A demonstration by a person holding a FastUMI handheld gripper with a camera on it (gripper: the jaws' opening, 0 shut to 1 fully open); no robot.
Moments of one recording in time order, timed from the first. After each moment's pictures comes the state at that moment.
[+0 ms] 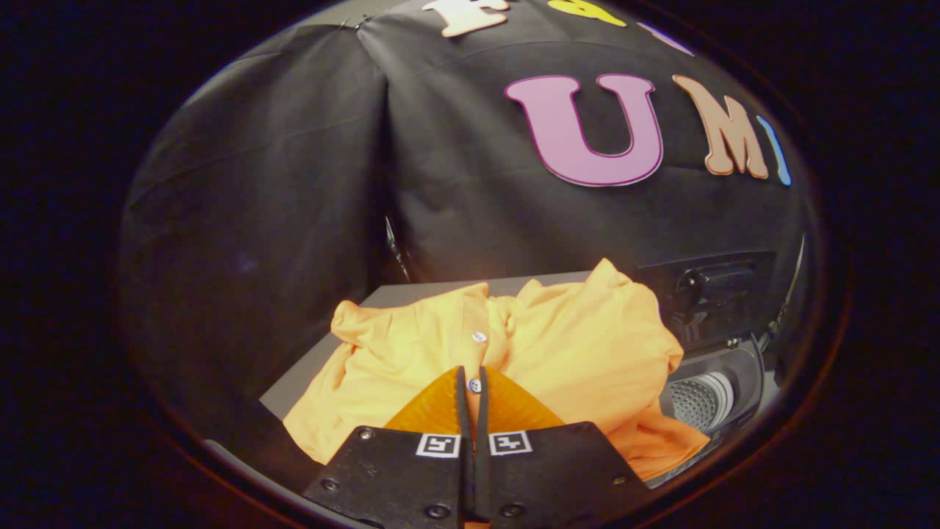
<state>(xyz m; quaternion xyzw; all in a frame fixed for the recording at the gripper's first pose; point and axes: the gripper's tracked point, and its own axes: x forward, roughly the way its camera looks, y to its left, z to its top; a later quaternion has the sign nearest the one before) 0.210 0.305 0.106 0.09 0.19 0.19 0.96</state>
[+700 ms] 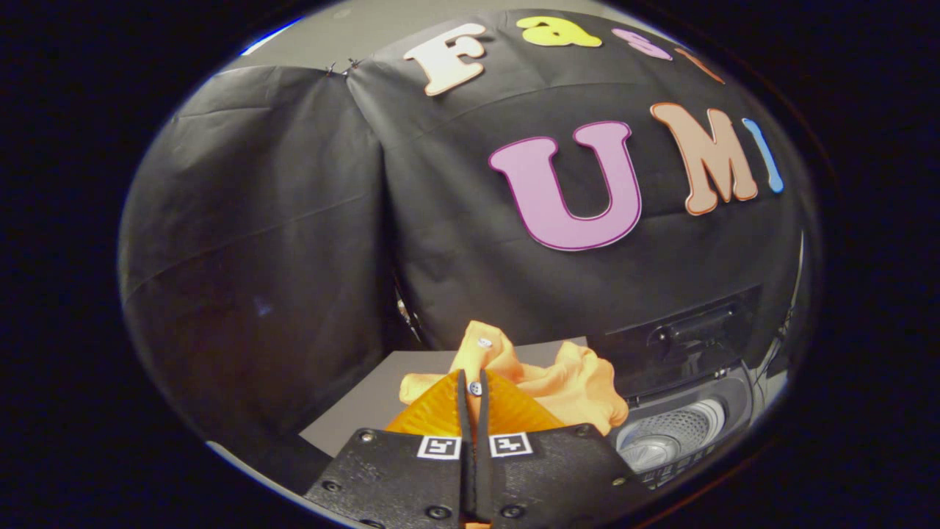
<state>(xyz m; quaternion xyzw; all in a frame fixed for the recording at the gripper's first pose) 0.215 0.251 0.190 0.13 0.11 0.20 0.96</state>
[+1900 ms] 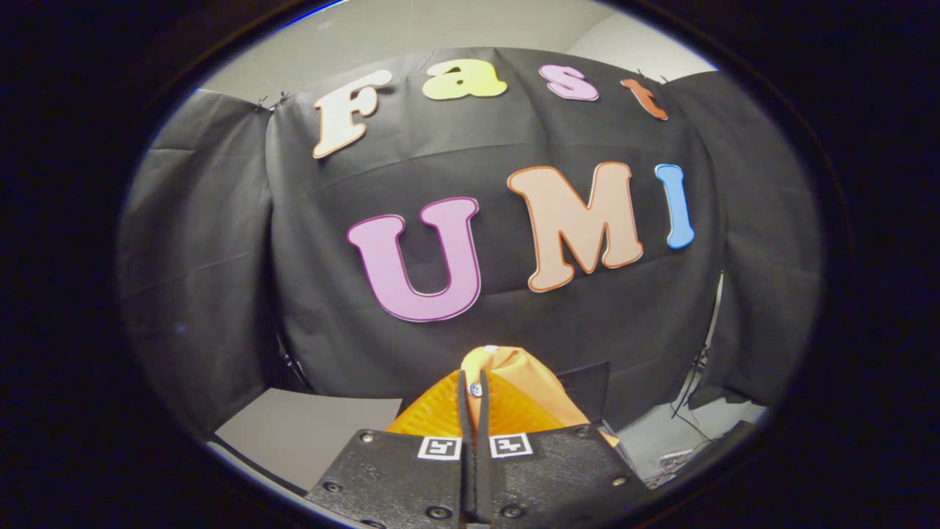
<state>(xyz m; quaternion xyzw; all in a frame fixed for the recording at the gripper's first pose) 0.254 0.000 0.234 0.09 0.04 0.02 1.00</state>
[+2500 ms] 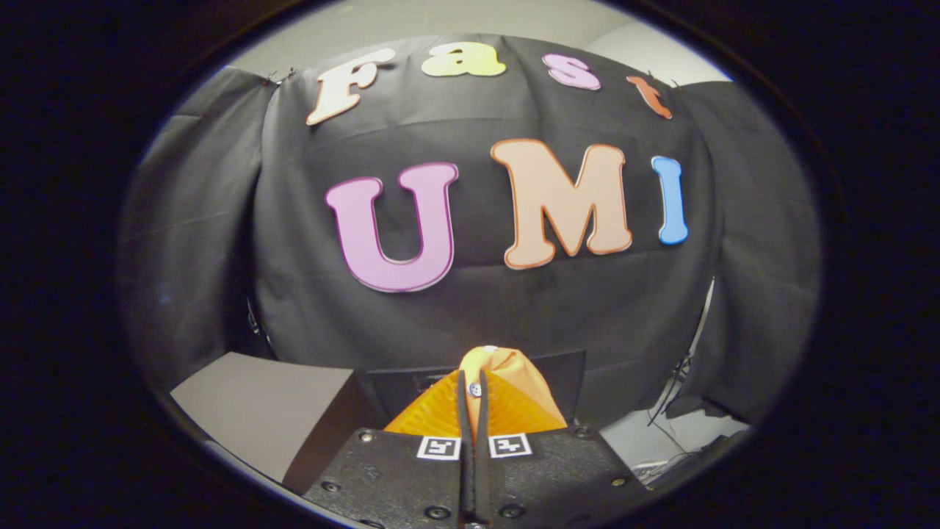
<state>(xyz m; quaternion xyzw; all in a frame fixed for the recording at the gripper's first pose) 0.275 -0.032 0.150 0.05 0.08 0.01 1.00</state>
